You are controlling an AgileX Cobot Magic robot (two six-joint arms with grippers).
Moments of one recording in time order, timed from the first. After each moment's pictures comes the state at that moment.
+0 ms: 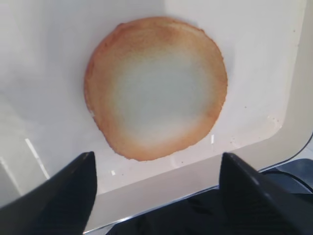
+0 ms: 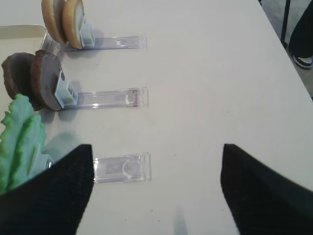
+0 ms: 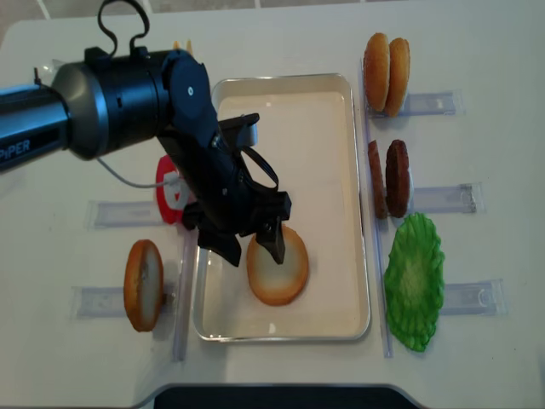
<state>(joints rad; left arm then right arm) -0.61 1.76 -1.10 -0.37 0.93 -0.27 -0.06 -0.01 -0.50 0.10 1.14 -0.08</state>
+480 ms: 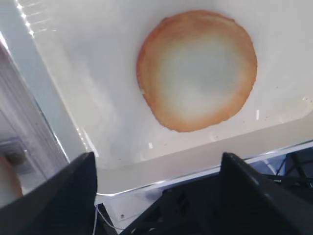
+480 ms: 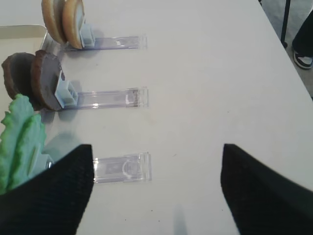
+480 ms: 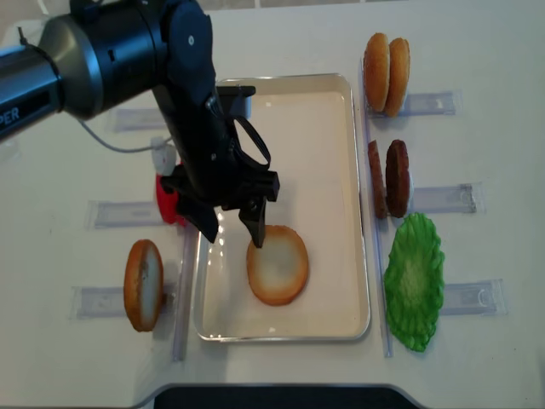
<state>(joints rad) -0.61 1.76 -1.27 -0.18 1.19 -0.35 -0.06 -0.01 -0.50 0.10 1.14 -0.08</state>
